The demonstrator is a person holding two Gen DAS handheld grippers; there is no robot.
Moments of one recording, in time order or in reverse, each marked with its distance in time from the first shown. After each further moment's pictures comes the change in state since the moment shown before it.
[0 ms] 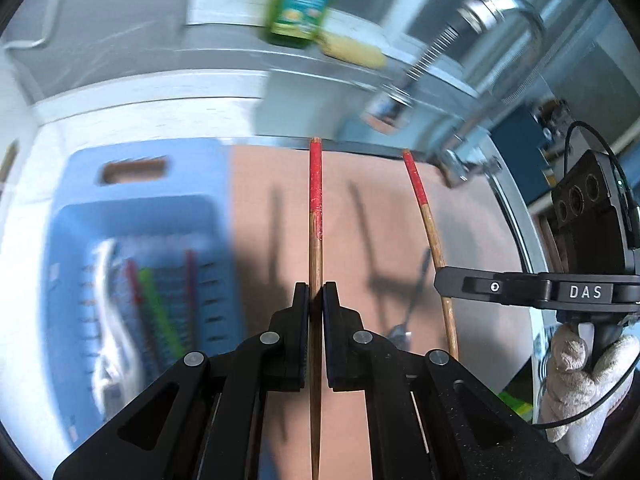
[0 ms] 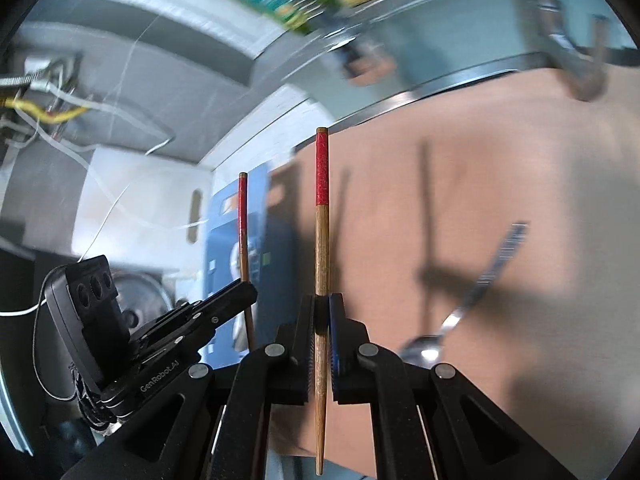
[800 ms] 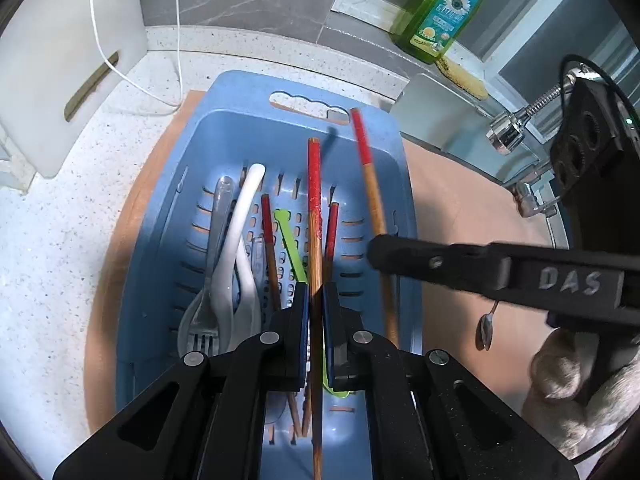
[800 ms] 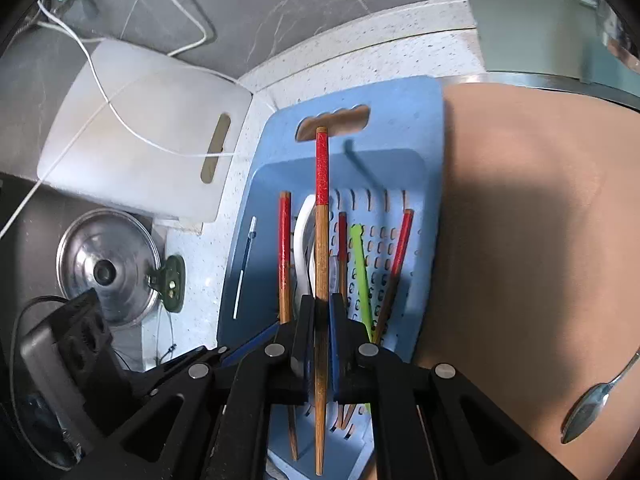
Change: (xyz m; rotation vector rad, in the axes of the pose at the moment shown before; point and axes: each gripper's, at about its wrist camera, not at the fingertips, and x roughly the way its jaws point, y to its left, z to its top) left arm -0.017 0.098 -0.052 -0.214 -0.044 0.114; right arm 0.138 0.117 -0.014 -0.193 0.131 -0.069
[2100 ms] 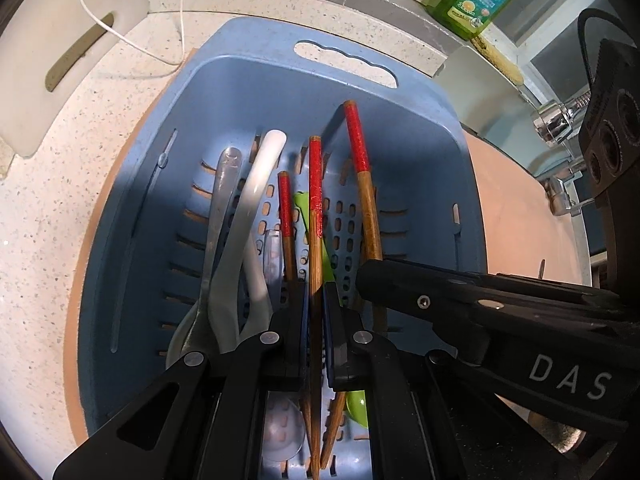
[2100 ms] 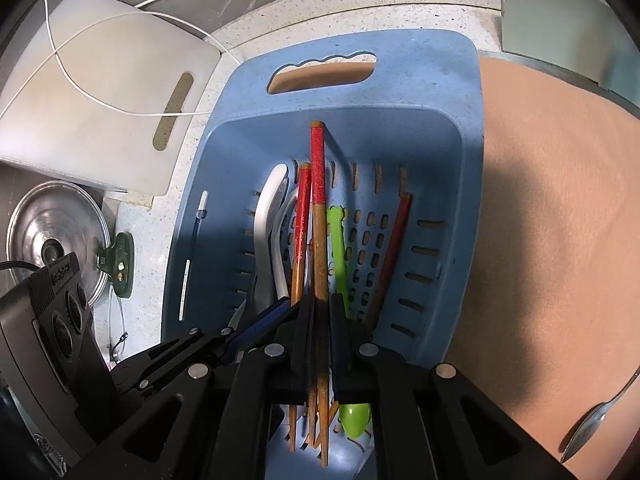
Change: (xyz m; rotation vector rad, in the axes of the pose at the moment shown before) left arm 0.052 0.017 0.010 -0.038 0.087 0.037; right arm 0.053 0.007 0.009 -0.035 0.090 -0.164
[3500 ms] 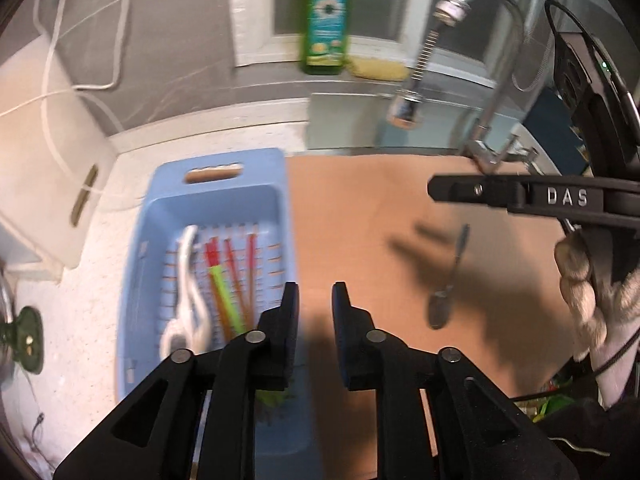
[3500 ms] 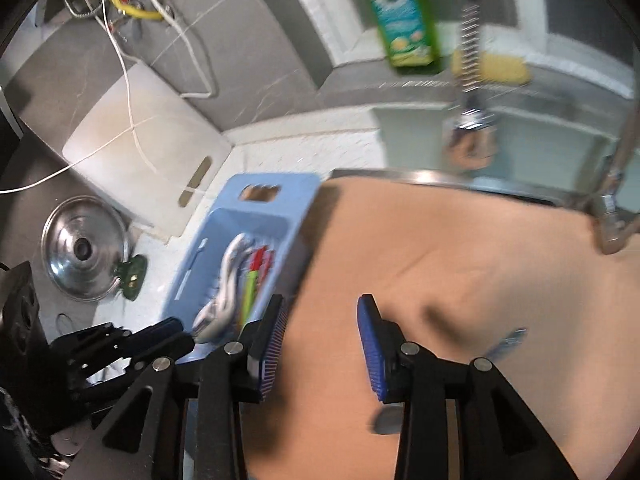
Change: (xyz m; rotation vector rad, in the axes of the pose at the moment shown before) left arm -0.097 -0.140 -0.049 0.341 -0.200 0.107; right arm -0.176 -0.104 -0.053 -0.139 -0.341 -0.003
